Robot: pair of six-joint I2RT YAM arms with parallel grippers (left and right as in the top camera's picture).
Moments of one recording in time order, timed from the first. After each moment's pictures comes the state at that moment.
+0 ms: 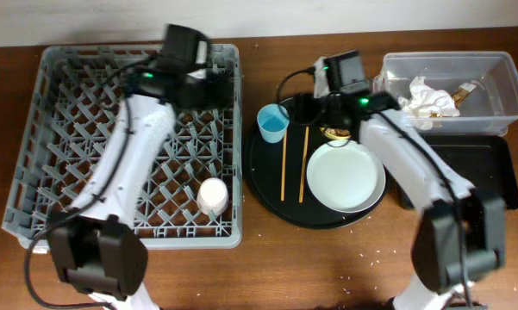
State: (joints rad) left arm -0.23 1.87 1.77 -0.91 0.05 -0.31; right arm 0.29 1.85 1.44 -0.54 -0.25 0.34
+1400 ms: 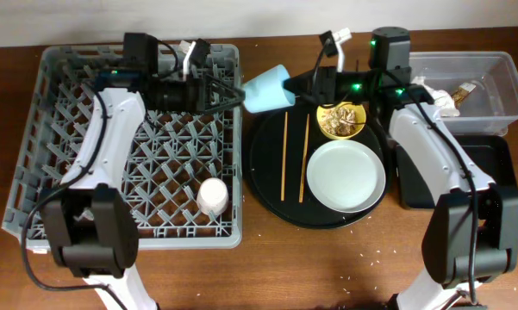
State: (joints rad) left arm -0.07 1.99 1.73 -0.92 1.43 0.05; right arm 0.12 1.84 1.44 -0.13 -1.20 0.45
